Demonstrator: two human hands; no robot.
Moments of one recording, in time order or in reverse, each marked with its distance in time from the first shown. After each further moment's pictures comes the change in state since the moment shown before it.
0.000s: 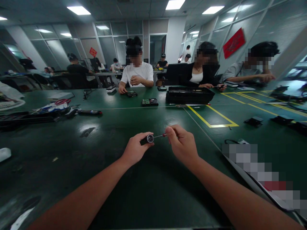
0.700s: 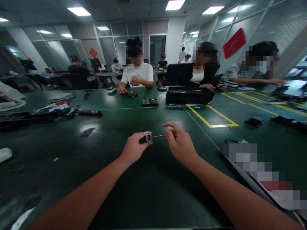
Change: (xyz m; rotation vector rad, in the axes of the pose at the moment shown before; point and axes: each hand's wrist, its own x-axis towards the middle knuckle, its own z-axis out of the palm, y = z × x) left_hand 0.001 -0.004 -0.005 0.126 0.022 0.000; right_hand 0.002 0.000 0.002 -0.018 -0.119 0.057
